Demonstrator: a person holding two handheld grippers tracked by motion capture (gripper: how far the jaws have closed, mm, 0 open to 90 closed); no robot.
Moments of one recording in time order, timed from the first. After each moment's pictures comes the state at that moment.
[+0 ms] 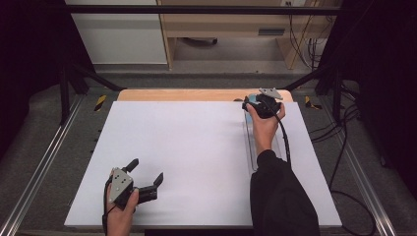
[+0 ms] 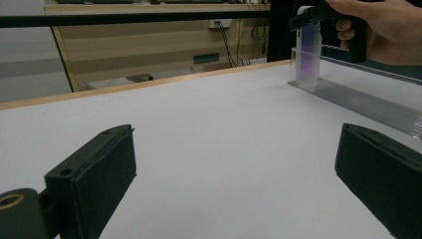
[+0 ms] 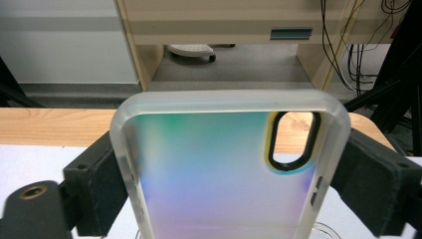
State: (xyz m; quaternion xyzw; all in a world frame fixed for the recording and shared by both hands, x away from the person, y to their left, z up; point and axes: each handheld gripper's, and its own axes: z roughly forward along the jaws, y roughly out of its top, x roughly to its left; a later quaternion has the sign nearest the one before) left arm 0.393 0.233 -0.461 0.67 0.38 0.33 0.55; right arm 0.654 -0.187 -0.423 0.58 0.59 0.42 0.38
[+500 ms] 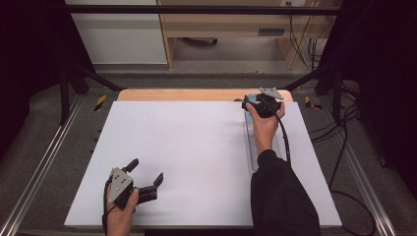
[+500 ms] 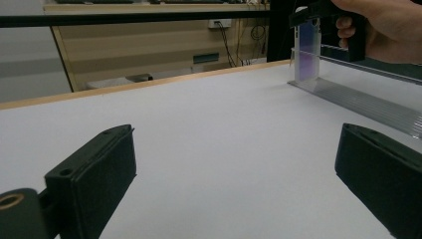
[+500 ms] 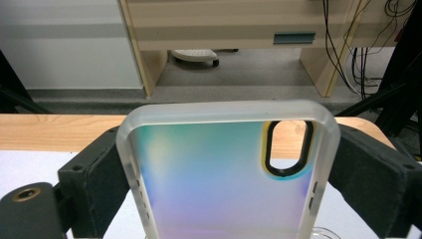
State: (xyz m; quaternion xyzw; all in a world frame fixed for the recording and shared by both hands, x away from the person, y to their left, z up) left arm 0.393 0.233 -0.461 0.67 0.38 0.33 0.55; right arm 0.653 -0.186 -0.420 0.58 0.58 0.43 0.38
